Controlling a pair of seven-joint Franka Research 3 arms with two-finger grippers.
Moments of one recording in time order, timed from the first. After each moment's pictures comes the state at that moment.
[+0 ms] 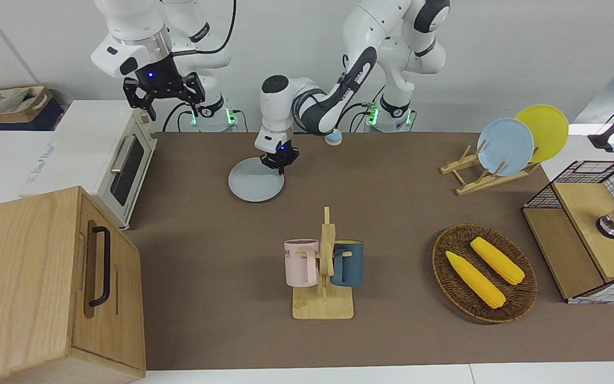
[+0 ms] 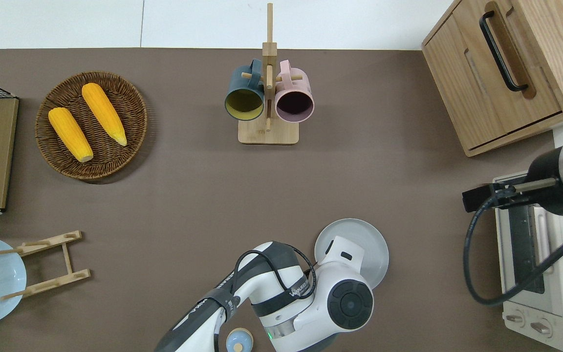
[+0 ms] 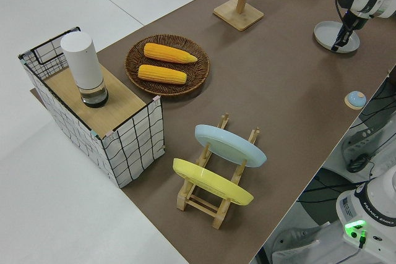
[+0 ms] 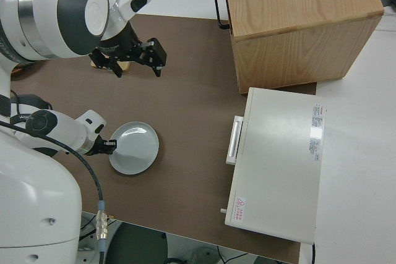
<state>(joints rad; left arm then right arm) -0.36 0.37 -0.62 -1.99 0.32 2.31 -1.43 0.02 -0.01 0.12 -1.47 0.00 1.39 0.03</state>
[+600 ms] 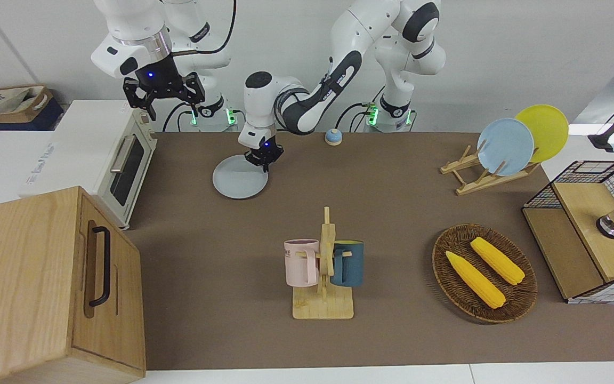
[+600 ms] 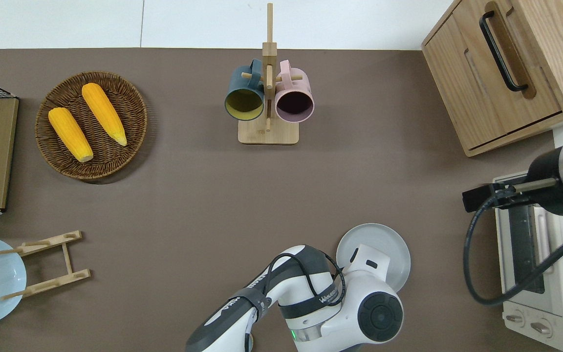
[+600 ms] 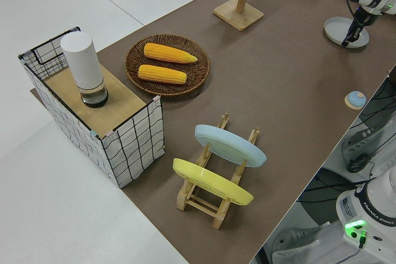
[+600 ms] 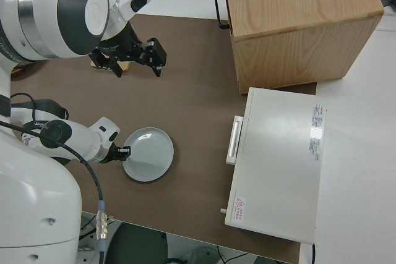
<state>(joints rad) -0.44 0.46 -0.62 -1.88 0.38 2.29 -1.54 0.02 -0.01 0.12 -1.47 0.00 1.39 0.03</state>
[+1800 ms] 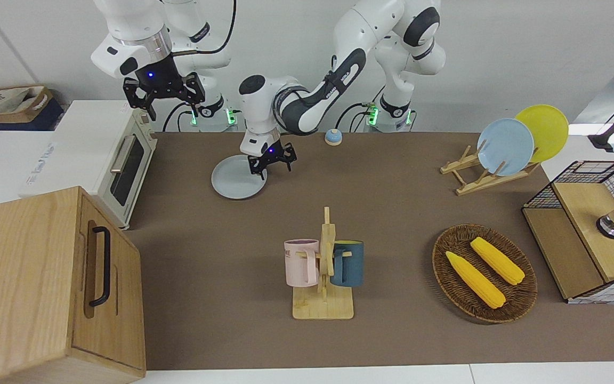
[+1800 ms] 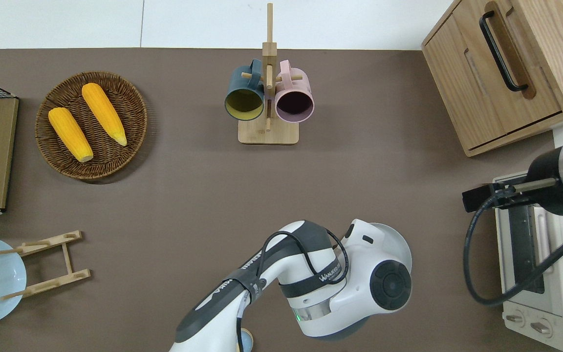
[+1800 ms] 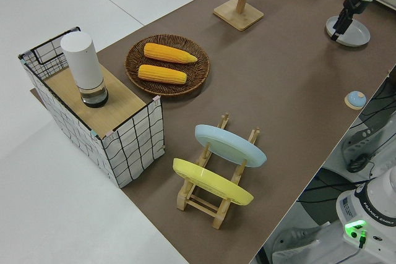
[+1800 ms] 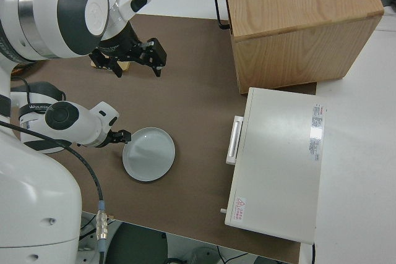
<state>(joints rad) -0.42 0.48 -0.60 -1.73 0.43 2.03 -1.46 0.02 -0.01 0.12 -1.47 0.00 1.39 0.03</state>
